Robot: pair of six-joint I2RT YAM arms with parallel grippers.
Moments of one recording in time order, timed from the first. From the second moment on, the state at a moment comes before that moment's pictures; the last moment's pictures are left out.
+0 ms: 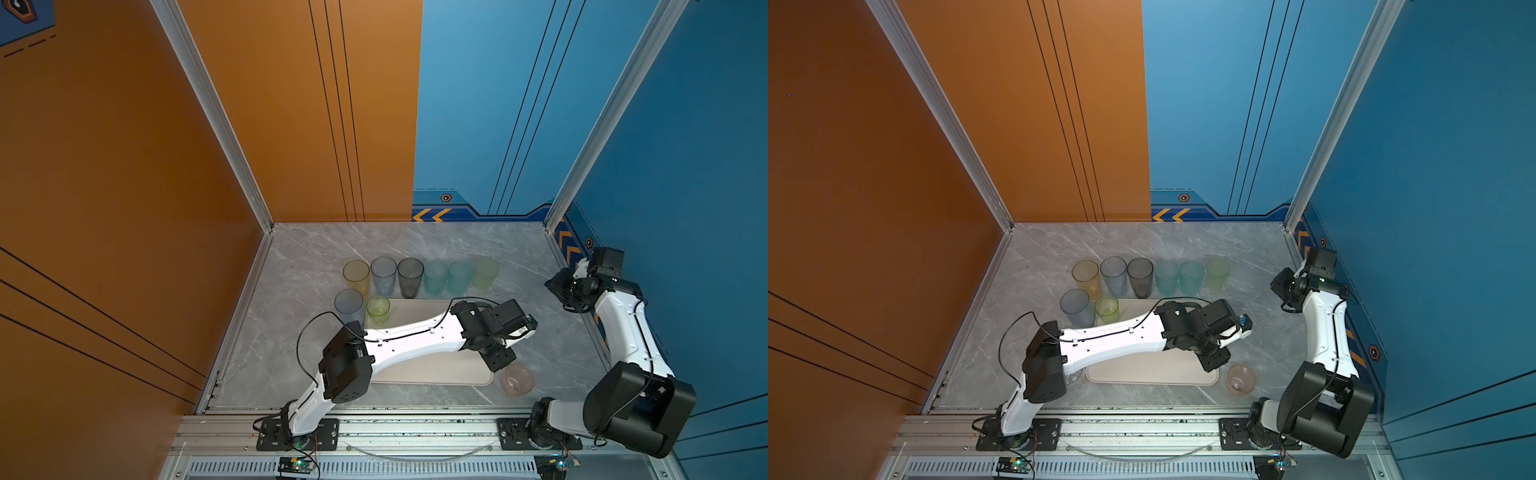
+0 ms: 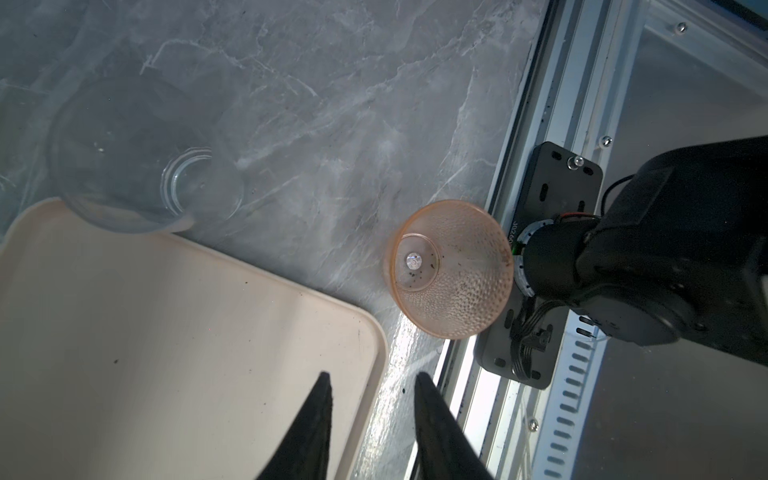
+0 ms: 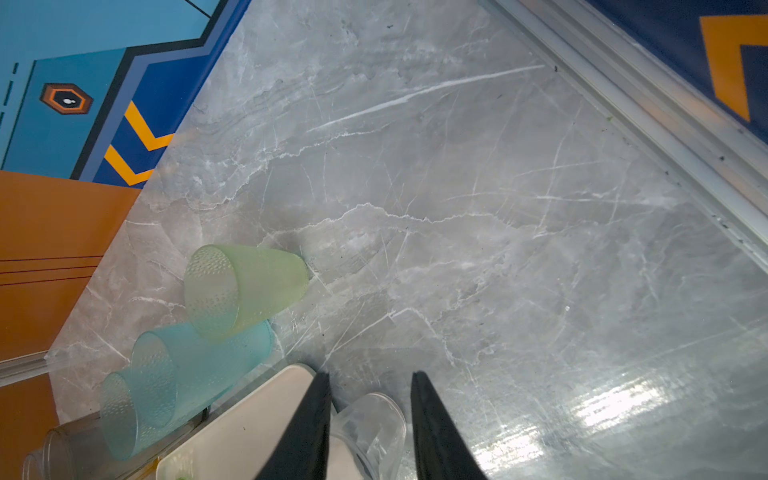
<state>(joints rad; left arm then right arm) -1.24 2.15 2.01 -0.88 0.13 -0.12 -0.39 1.33 1.10 -0.73 -0.28 0.45</state>
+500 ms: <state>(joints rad) -1.24 2.28 2.17 -0.99 0.20 -0.19 -0.43 1.33 1.09 -0.69 -0.35 0.44</state>
